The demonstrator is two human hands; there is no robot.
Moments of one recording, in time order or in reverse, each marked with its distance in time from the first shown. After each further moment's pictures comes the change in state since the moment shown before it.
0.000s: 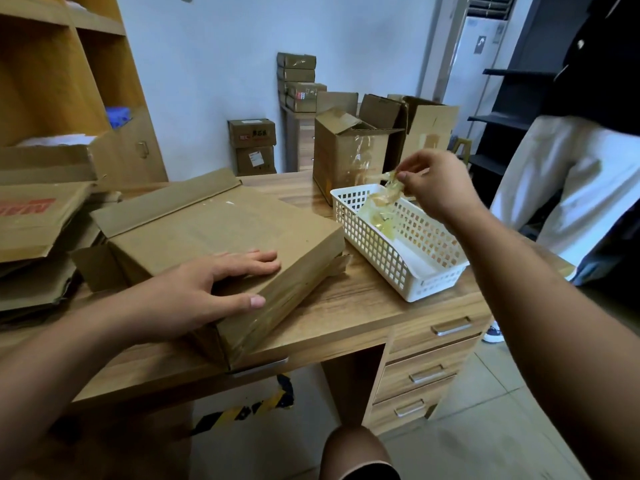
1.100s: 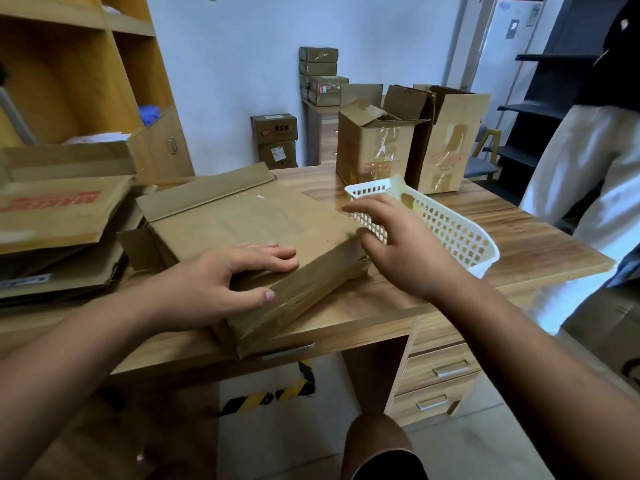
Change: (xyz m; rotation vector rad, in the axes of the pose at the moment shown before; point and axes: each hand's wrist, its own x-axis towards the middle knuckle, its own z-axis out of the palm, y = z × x) left_hand -0.020 -0.004 -0.004 0.116 0.047 0.074; right_hand -0.104 -0.037 0.045 0.034 -0.271 -0.374
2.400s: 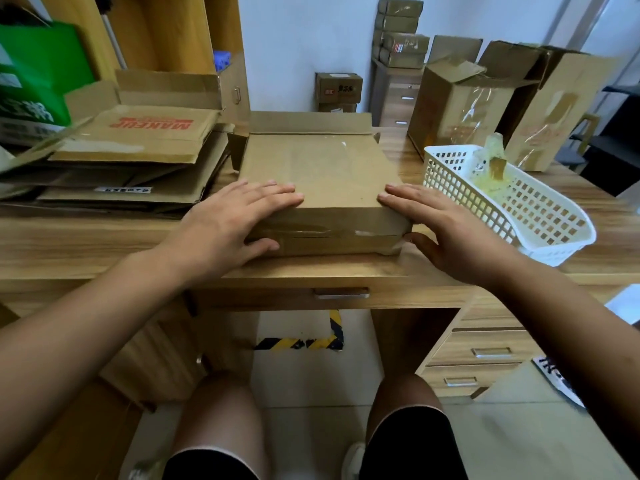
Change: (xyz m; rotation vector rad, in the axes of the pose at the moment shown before) left_hand -0.070 -0.063 0.014 0.555 0.395 -0.001; right_hand -0.008 0.023 0.041 -0.188 -0.279 -0.425
